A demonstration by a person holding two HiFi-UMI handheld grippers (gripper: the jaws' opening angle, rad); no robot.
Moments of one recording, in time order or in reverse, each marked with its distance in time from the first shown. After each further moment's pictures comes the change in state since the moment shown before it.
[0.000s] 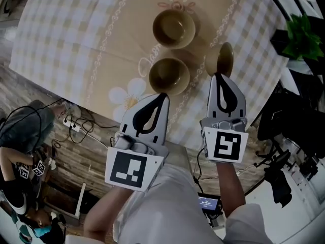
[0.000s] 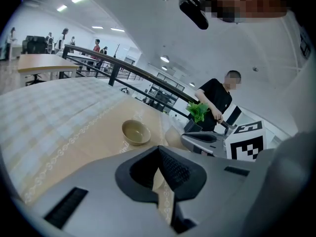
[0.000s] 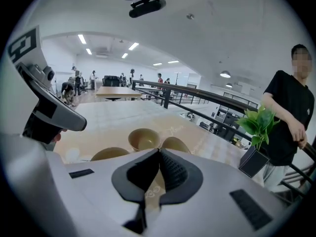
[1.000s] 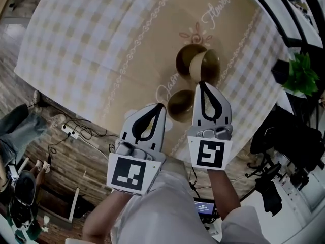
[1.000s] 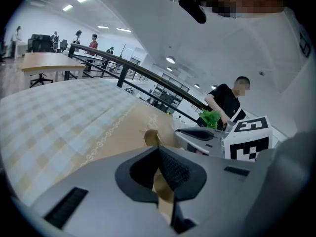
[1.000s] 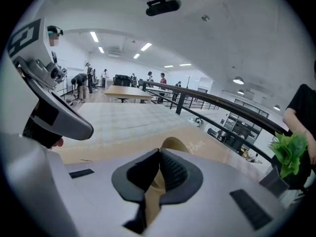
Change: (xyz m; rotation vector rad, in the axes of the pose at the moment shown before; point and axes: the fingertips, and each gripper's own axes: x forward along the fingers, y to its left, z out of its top) left arm 0.001 0.080 0.054 -0.022 -0.015 0.032; right arm 0.079 0.066 0.090 -0.021 -0.096 0.047
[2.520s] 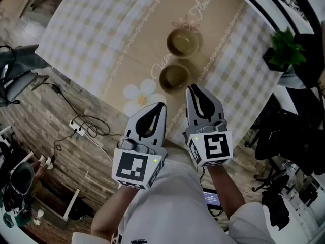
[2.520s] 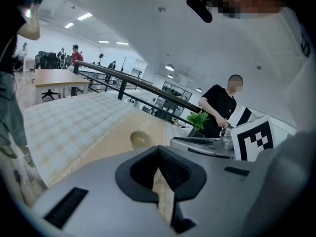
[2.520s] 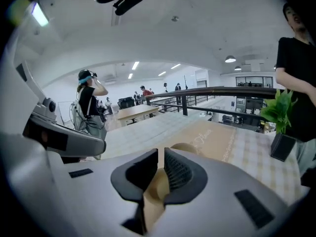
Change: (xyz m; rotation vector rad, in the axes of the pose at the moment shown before) left arm -0.071 -0.100 -0.022 0.079 -0.062 0.072; right arm -0.119 0.002 -0.009 0.260 -0.008 0.220
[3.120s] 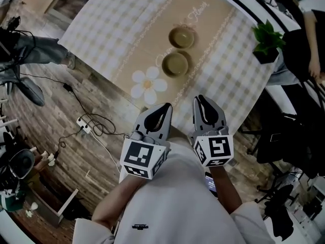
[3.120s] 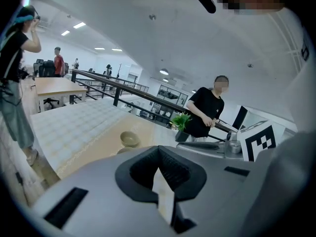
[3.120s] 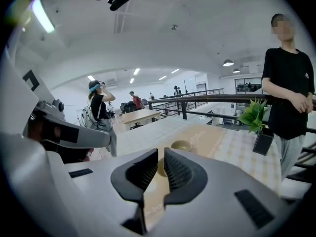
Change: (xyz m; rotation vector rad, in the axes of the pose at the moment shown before) left arm -0.058 -0.063 -0.009 0.036 0.001 -0.018; right arm -0.101 0.008 -0.008 0.020 0.005 0.014
